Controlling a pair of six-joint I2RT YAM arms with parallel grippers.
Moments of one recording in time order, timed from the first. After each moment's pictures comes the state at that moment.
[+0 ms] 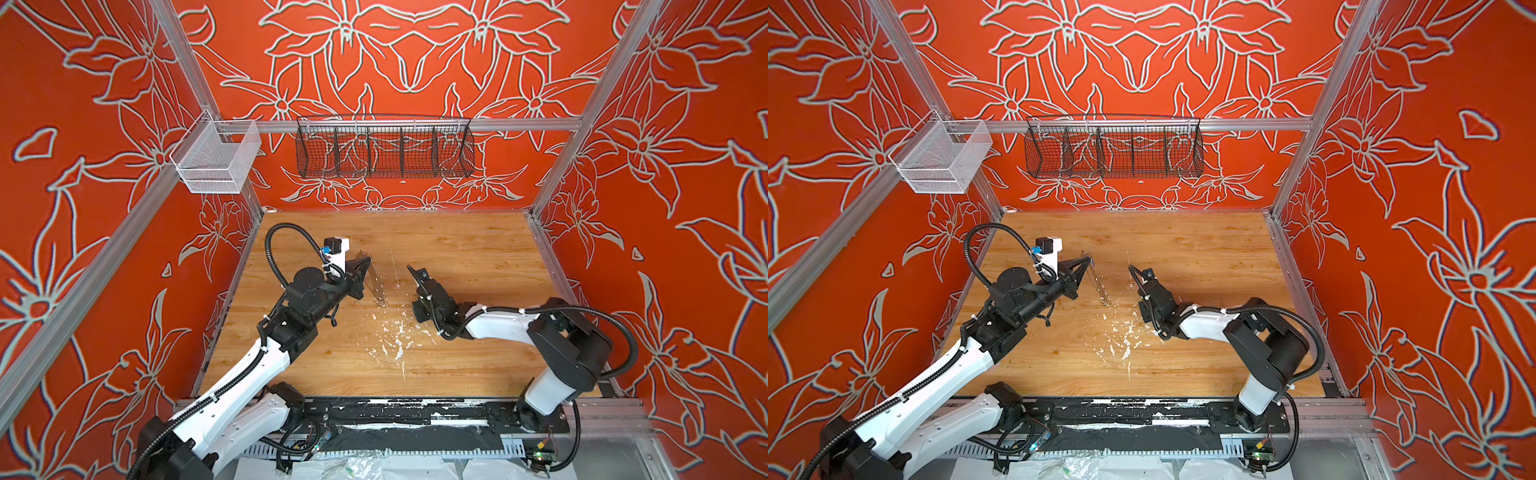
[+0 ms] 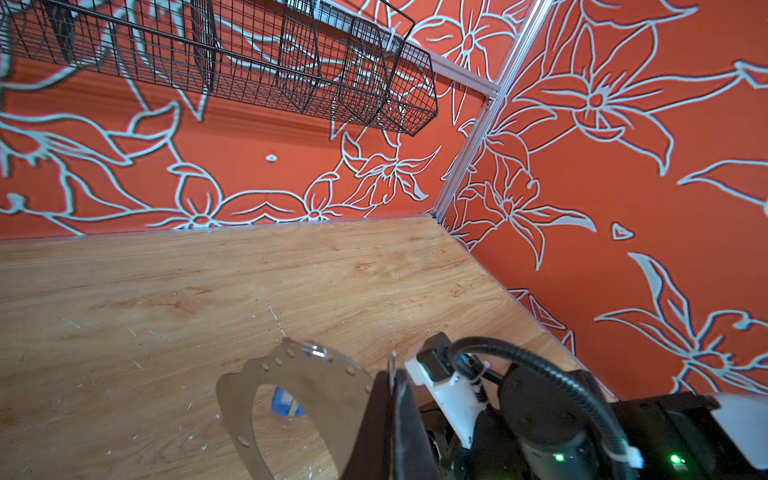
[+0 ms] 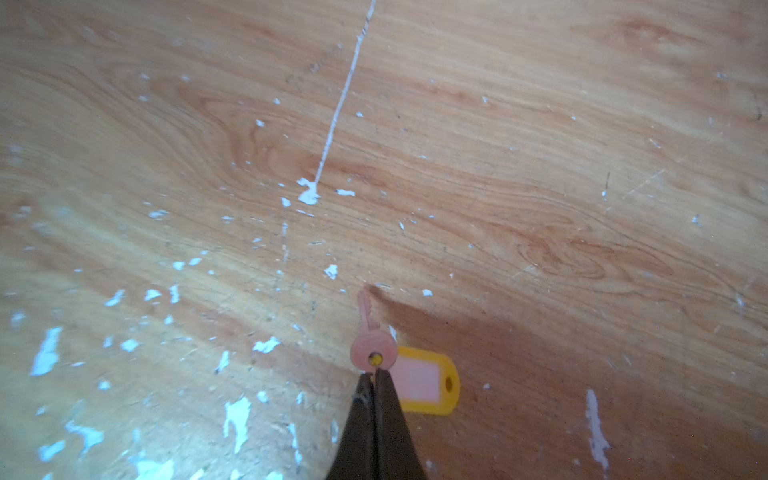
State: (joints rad) left arm -0.47 0.91 0.70 0.13 0.14 -0.33; right arm 0.77 1.60 0.70 0.15 0.26 0.30
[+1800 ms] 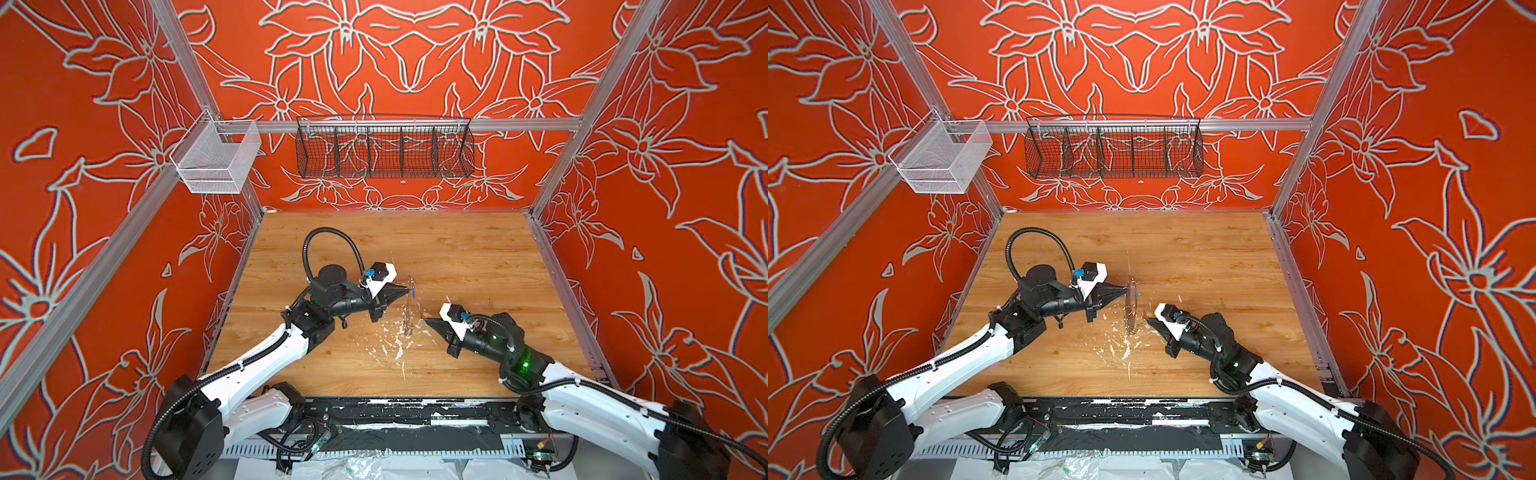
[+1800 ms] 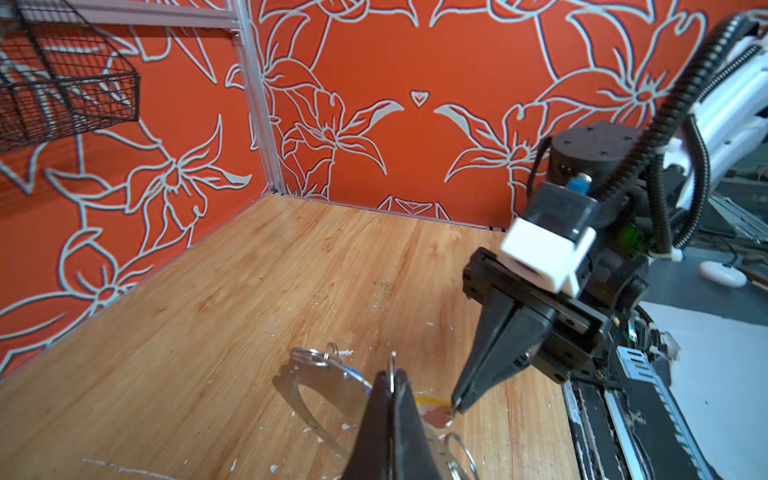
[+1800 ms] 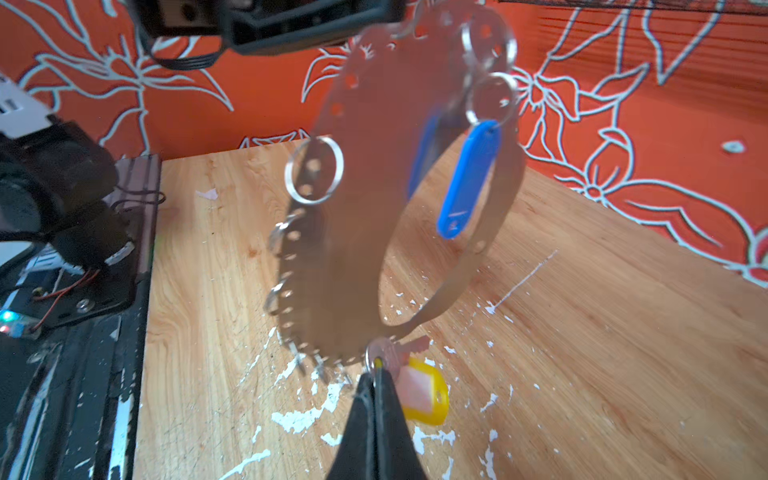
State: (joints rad) left arm -0.56 1.09 0.69 0.25 0.69 0.15; right arm 0.76 0.79 0.24 0.36 -0.22 -0.06
